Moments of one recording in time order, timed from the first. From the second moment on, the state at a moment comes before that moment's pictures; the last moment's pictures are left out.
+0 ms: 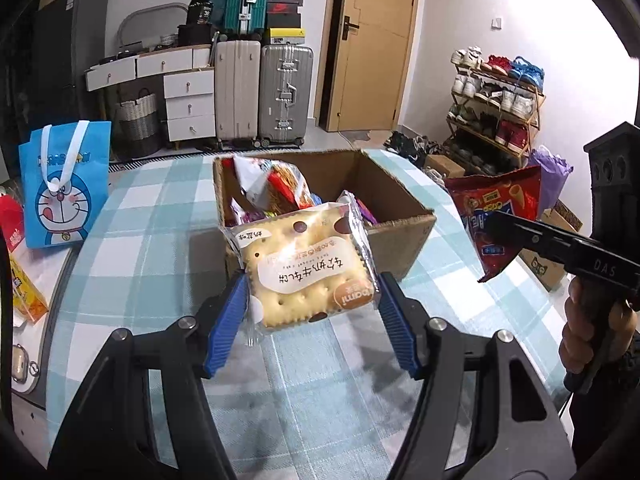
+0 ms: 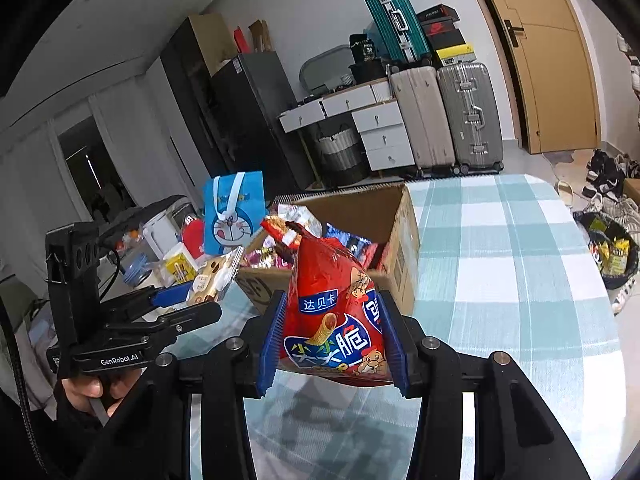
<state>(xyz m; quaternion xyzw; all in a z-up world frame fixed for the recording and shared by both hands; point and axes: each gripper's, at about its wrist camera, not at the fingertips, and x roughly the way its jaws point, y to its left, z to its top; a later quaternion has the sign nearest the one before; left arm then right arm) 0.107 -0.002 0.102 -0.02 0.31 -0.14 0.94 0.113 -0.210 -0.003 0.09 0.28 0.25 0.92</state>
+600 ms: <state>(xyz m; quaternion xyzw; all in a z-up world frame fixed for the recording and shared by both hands) 0.146 -0.006 0.135 -0.02 0.28 -0.11 0.95 0.140 -0.195 0.021 0.08 0.27 0.25 0.93</state>
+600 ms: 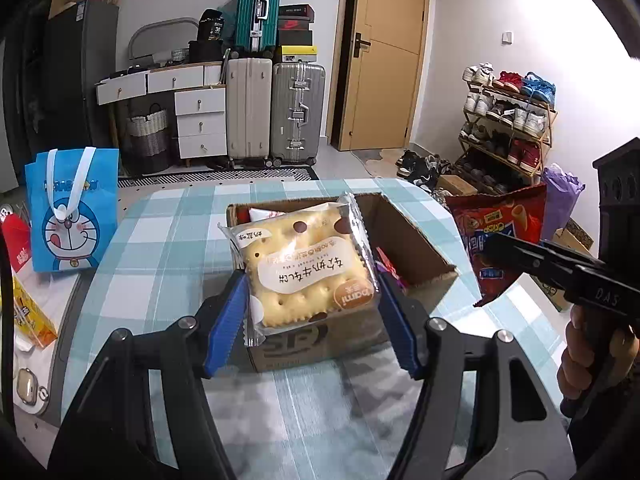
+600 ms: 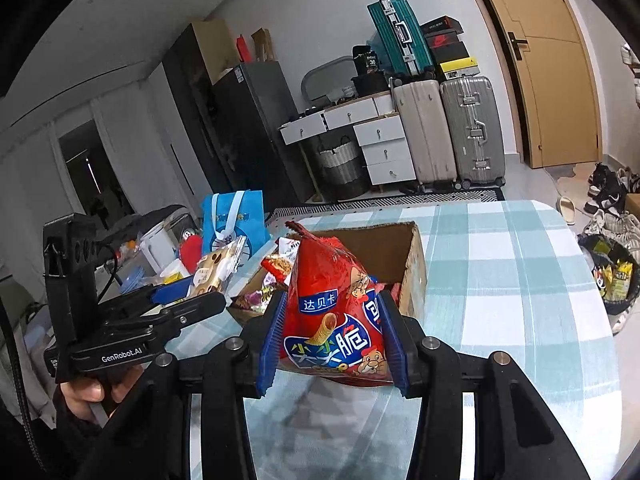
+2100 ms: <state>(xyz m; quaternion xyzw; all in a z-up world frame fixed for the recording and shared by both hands) 0.272 -0.042 0.111 0.02 0.29 -0.11 0.95 0.240 -0.160 -0.002 0.04 0.29 0.22 0.93</state>
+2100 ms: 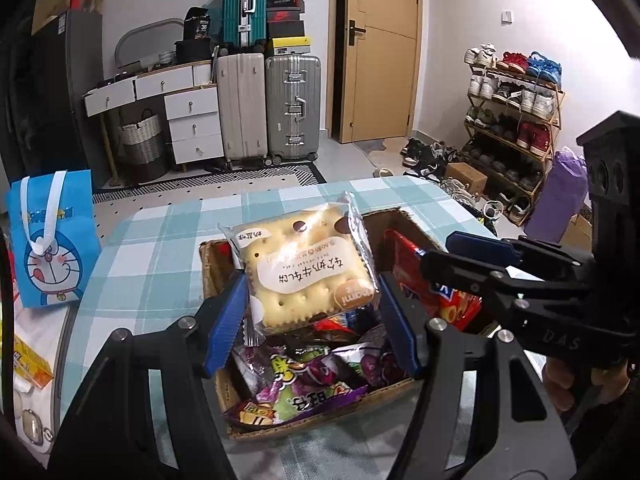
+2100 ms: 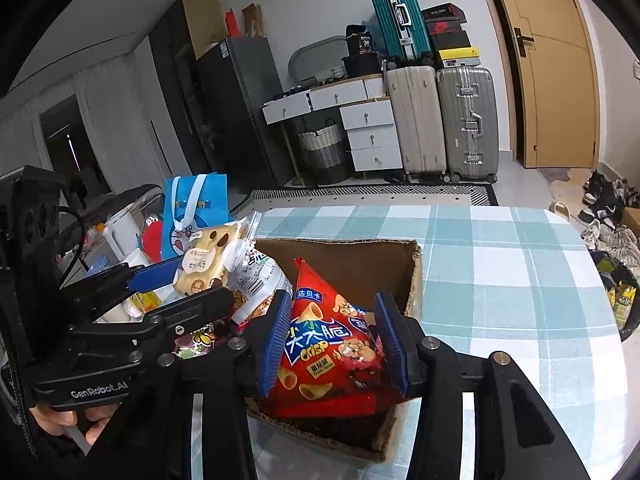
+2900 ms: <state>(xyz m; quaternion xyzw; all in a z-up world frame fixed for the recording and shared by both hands) 0.212 0.001 0.101 -0.03 0.29 -0.09 0.95 0.190 -0.179 -0.003 0.03 0.28 0.21 0.94</state>
